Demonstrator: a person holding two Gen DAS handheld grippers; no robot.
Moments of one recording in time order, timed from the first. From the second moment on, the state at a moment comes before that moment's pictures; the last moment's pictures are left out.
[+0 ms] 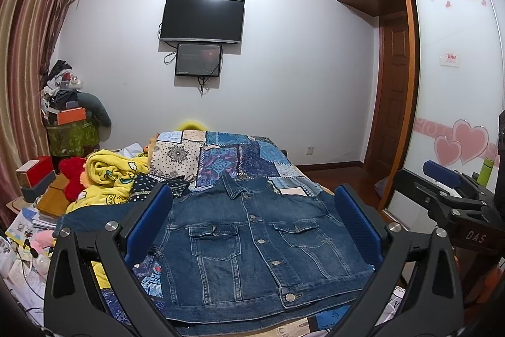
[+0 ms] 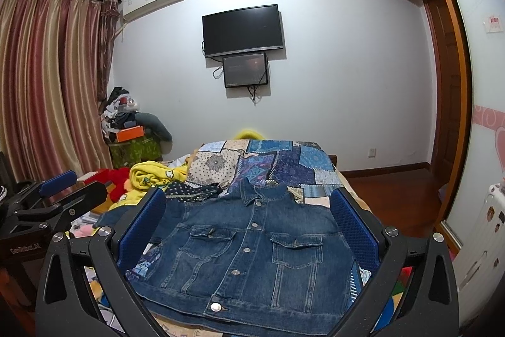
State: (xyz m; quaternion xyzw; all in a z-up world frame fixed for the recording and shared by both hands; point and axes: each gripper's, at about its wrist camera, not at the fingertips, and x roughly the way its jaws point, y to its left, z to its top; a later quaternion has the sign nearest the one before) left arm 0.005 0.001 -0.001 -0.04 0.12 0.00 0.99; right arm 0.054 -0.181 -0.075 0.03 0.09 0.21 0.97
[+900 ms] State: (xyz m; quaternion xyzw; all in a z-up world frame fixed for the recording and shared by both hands) left arm 0.008 0.003 -0.005 -0.04 0.12 0.00 0.99; right arm 0.055 -0.181 -0.076 0.03 0.10 0.21 0.97
